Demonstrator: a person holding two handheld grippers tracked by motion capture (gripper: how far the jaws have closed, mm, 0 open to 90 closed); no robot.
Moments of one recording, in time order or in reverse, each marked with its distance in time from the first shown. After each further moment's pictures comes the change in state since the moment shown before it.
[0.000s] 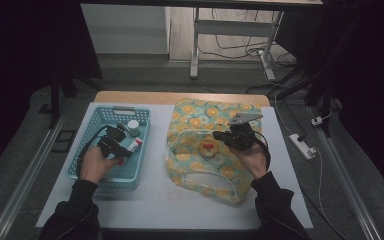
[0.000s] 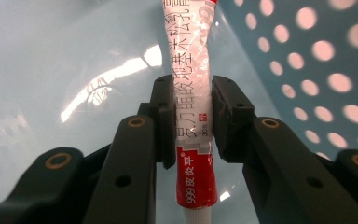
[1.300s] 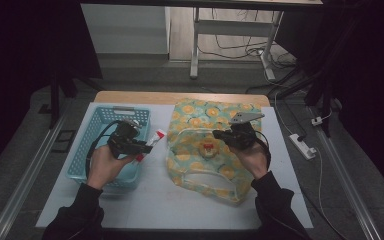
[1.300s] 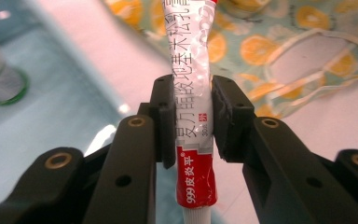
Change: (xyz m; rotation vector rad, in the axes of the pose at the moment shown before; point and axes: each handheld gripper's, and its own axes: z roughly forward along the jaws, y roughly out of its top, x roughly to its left) left arm -0.065 0.018 -0.045 -0.227 -0.194 0.164; right arm 0.001 0.003 -0.004 -0.023 0.004 0.005
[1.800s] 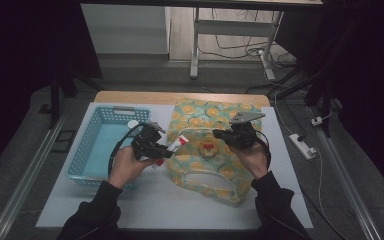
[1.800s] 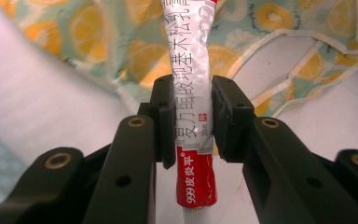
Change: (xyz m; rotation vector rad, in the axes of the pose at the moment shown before) left arm -0.030 0.029 0.043 0.036 -0.079 0.093; right arm 0.001 0.002 -0.002 -0.010 -0.001 0.002
